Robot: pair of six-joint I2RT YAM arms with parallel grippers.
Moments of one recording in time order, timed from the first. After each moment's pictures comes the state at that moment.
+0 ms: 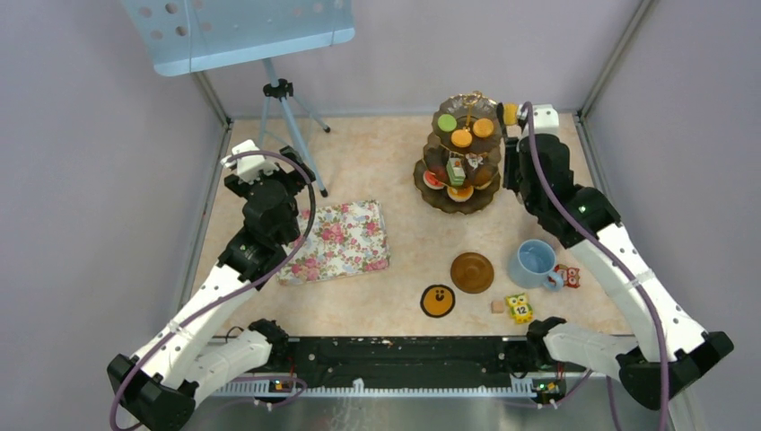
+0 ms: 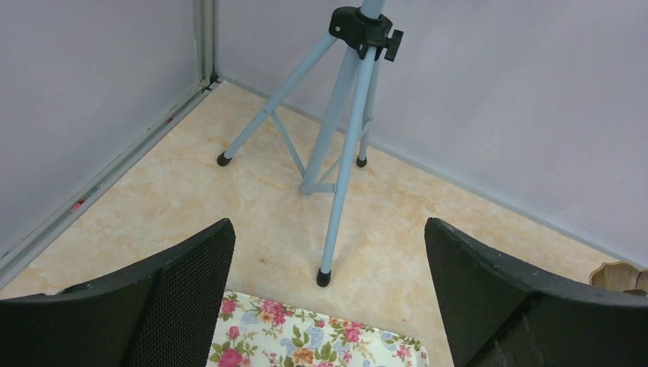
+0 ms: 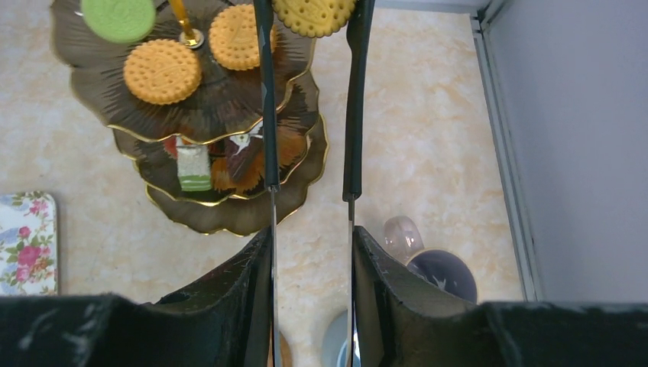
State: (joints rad) left arm -0.54 0.89 0.87 0.02 -0.85 -0.32; right arm 0.55 1.07 1.29 -0.68 0.58 0.12
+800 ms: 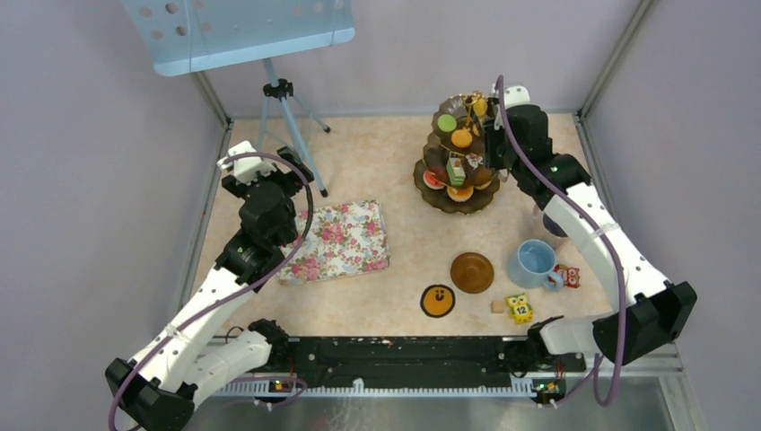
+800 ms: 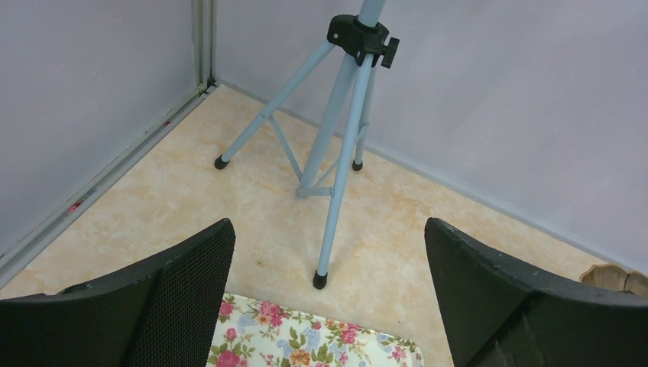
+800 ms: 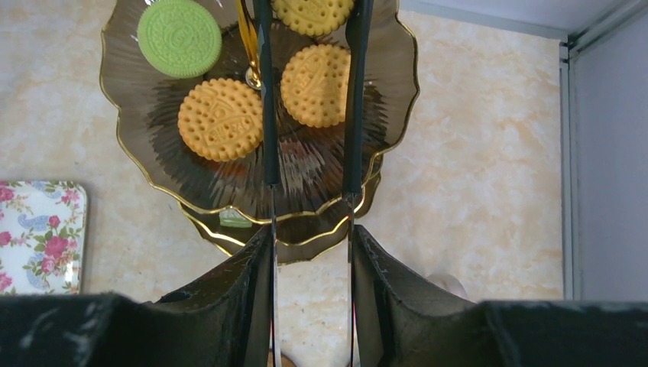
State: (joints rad) left arm -0.54 0.87 0.87 0.02 -0.85 -0.32; right arm 0.41 1.31 1.39 -0.57 0.30 0.04
